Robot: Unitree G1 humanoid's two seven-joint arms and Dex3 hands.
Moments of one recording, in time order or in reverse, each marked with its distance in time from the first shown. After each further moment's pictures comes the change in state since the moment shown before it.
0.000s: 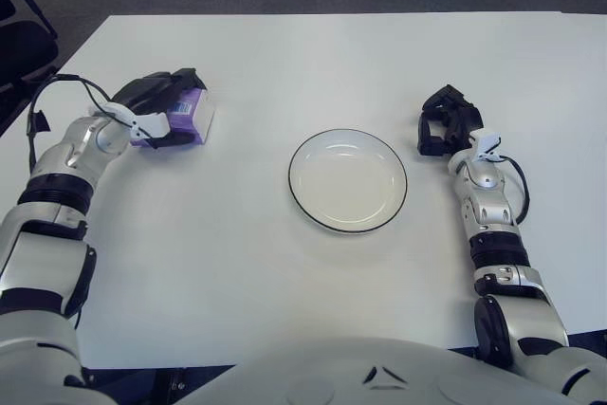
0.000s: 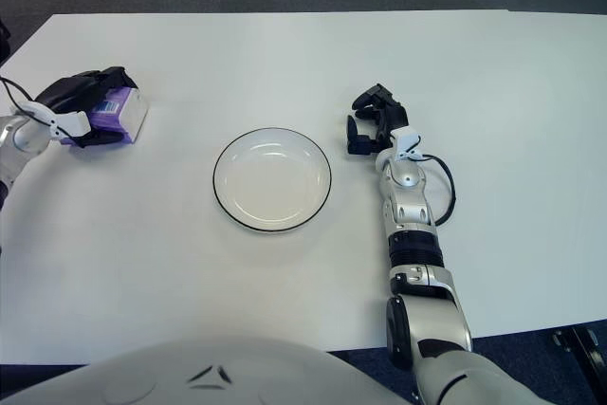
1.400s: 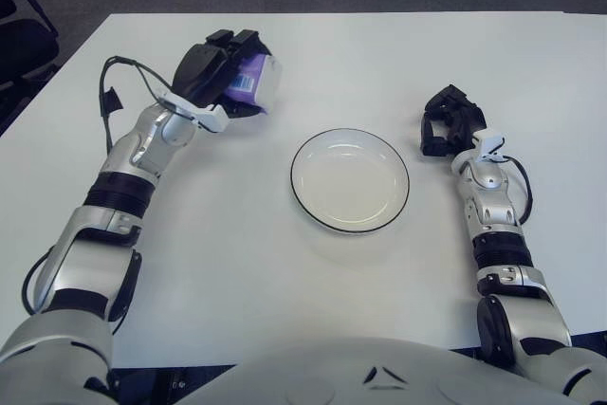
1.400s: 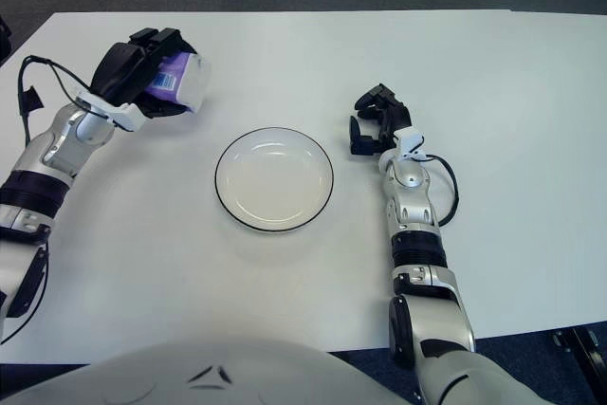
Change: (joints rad) left arm 0.015 -0.239 0.058 -0.453 -0.020 0.008 0.142; right arm 0.001 -0.013 0.003 0.010 -0.001 -0.004 0.004
